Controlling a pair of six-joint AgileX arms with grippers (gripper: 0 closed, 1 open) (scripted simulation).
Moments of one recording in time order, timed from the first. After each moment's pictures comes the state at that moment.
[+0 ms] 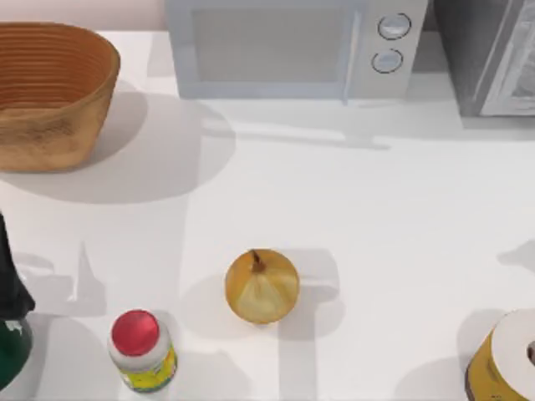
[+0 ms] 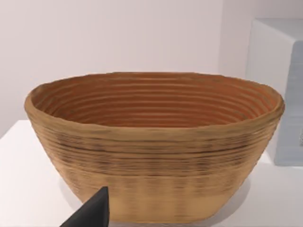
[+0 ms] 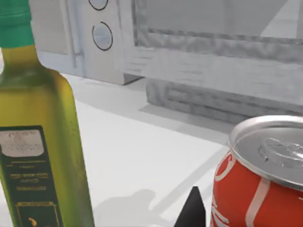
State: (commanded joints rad) left arm 0.00 0.00 0.00 0.00 0.00 0.00; right arm -0.95 2.26 0.74 1.43 -1.68 -0.08
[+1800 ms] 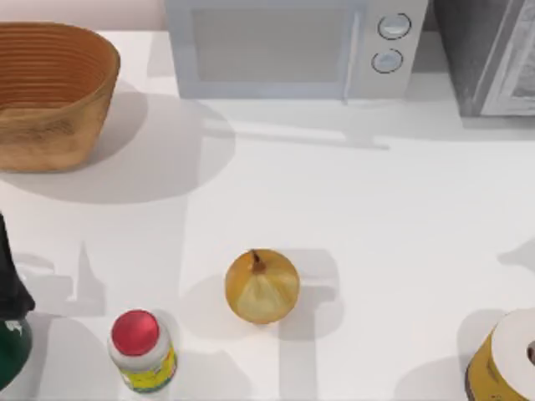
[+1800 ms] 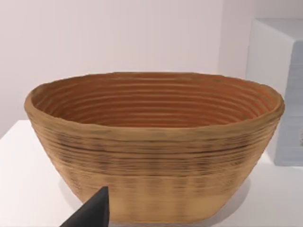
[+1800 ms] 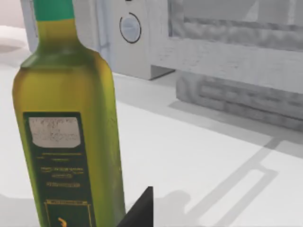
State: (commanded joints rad) left arm 0.00 0.00 0.00 0.00 0.00 0.00; right arm -0.89 2.28 0.74 1.37 -1.63 -0.17
